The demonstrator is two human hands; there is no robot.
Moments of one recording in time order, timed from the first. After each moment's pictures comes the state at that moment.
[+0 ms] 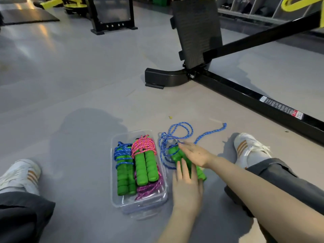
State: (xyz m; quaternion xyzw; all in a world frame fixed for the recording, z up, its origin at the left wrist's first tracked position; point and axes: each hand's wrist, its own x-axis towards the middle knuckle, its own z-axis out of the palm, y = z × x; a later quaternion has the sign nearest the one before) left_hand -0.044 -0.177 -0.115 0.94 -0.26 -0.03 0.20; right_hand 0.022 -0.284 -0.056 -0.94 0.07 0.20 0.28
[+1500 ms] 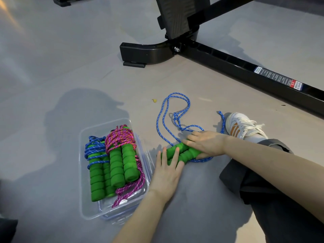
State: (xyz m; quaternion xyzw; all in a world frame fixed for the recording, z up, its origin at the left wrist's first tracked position) left_hand 0.004 -0.168 -0.158 0.89 -0.46 0.03 -0.04; right_hand 0.023 -0.381 -0.100 -0.92 -0.27 0.19 -0.19
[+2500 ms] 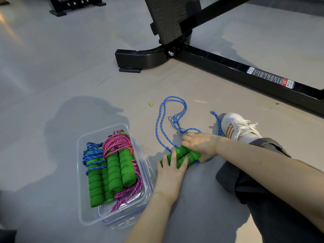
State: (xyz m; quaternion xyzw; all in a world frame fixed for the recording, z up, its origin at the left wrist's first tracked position) left_hand -0.004 -0.190 -0.146 0.90 -0.44 -0.07 0.00; right_hand 0.026 -0.375 -0.093 -0.93 -0.24 0.23 -0.15
